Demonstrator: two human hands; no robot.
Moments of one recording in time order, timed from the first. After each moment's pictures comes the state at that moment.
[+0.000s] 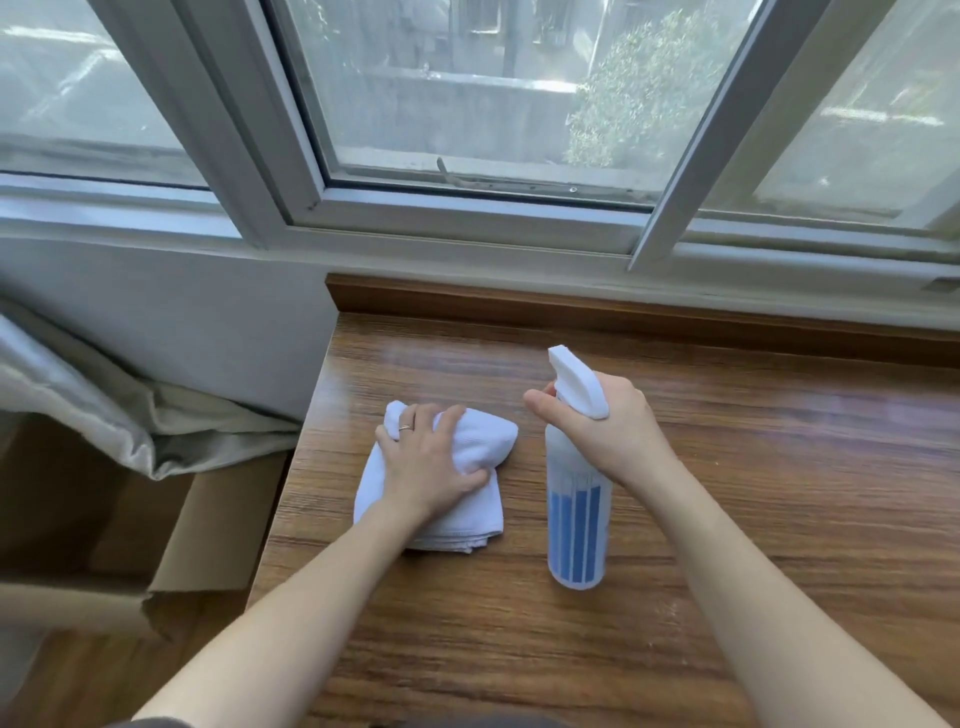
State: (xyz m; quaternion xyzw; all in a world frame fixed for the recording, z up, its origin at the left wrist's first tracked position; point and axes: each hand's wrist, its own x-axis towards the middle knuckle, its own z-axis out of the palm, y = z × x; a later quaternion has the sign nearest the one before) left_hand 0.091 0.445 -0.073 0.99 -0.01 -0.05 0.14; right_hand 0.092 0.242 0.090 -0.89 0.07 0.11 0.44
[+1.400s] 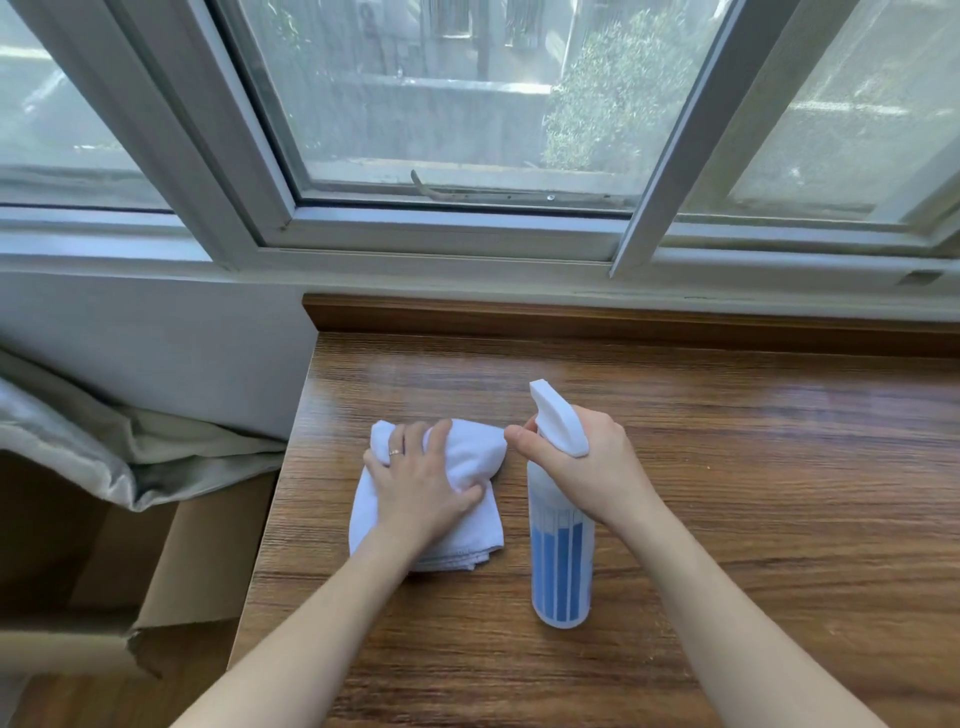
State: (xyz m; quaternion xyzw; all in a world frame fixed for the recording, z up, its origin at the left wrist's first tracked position) left_hand 0.091 0.436 -0.072 0.99 0.01 -0.05 0.14; right_hand 0.081 0.247 0.078 -0.88 0.09 0.13 0.45
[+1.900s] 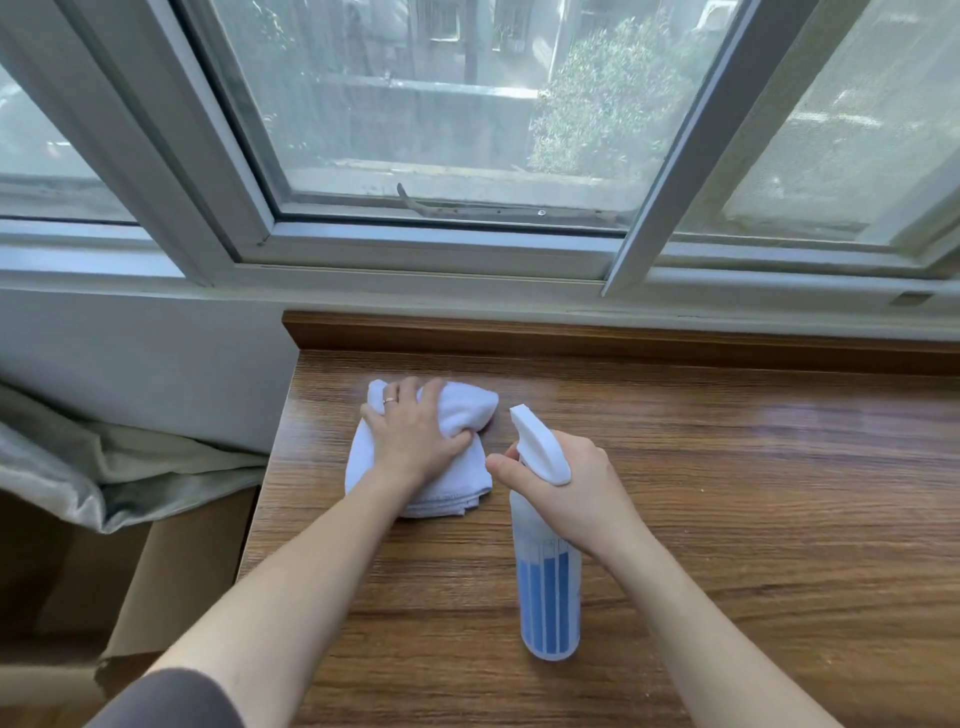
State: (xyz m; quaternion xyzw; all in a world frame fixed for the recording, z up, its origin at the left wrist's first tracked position) left_hand 0.184 0.430 -0.073 0.99 0.01 -0.03 0.14; right_hand 0.093 0.252 0.073 -0.88 0.09 0.14 0.45
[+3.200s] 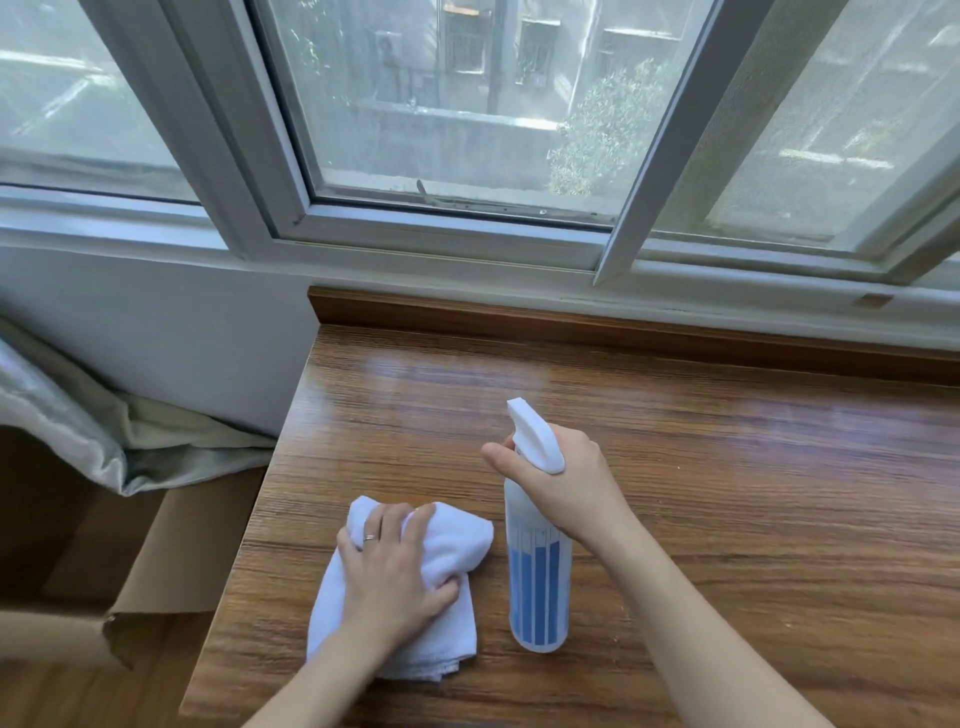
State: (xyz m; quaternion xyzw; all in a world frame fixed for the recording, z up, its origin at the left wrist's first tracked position) left_hand -0.031 0.442 -0.082 0.99 -0.04 0.01 0.13; right_hand 0.038 0.246 0.087 -0.88 0.05 0.13 0.45
